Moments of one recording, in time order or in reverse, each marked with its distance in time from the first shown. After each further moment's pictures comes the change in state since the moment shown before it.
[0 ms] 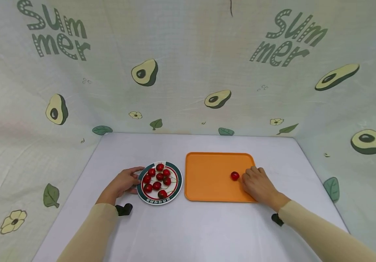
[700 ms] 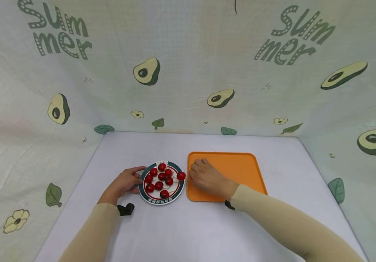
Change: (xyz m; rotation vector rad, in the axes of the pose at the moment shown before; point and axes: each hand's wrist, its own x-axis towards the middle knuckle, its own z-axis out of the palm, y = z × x) left_hand 0.000 0.002 -0.002 0.003 -0.012 0.000; right_hand 0.132 -0.121 -0.034 -0.031 0.088 -0.381
